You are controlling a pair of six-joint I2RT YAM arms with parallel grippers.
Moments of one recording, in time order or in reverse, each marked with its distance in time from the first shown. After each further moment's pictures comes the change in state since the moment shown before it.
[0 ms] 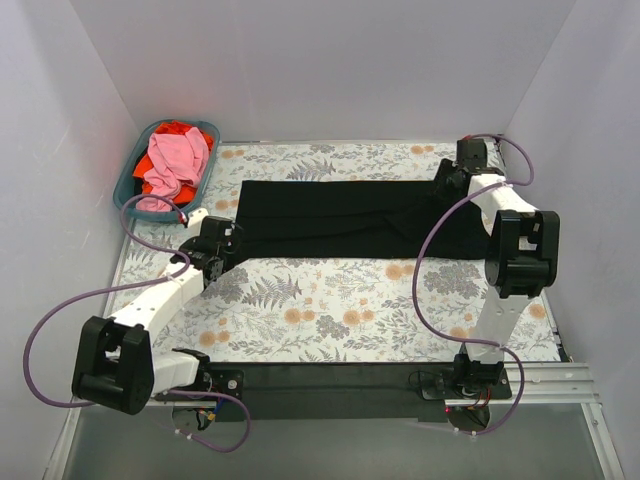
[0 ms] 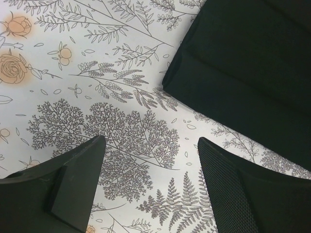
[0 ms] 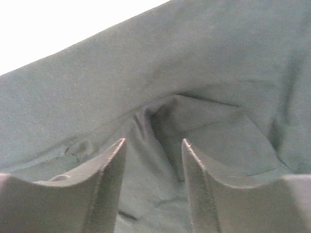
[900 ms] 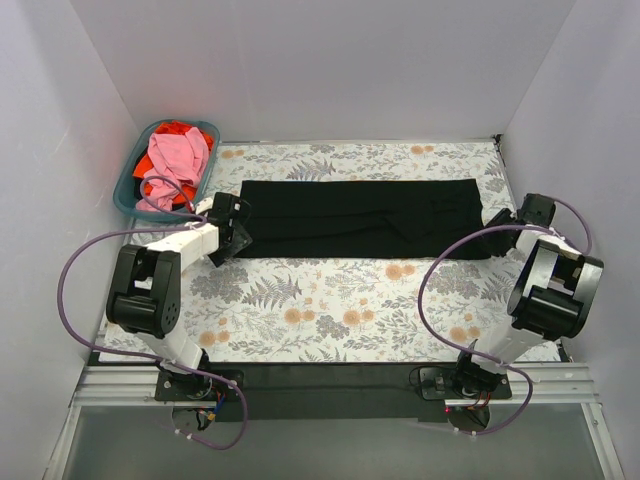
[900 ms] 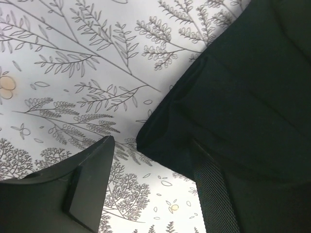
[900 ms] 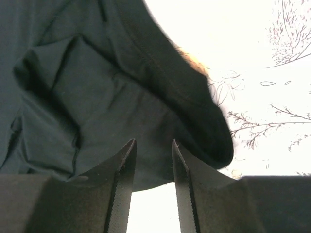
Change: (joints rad) left arm 0.071 0.442 0.257 -0.029 0.066 -0.144; right arm -0.398 -0.304 -0.515 0.162 -0.254 0.077
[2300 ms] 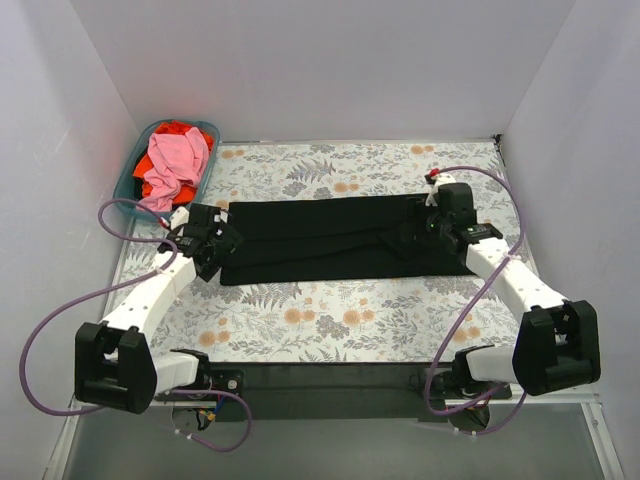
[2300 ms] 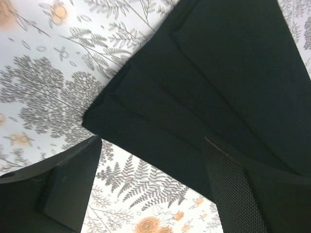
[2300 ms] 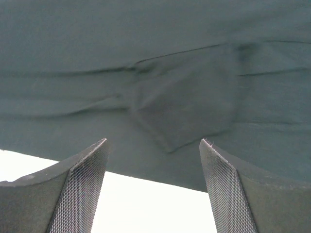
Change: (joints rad) left arm 0.006 -0.446 -0.103 -0.203 0.052 -0.179; right arm 0.610 -0.333 -0.059 -0.037 0.193 -0.222
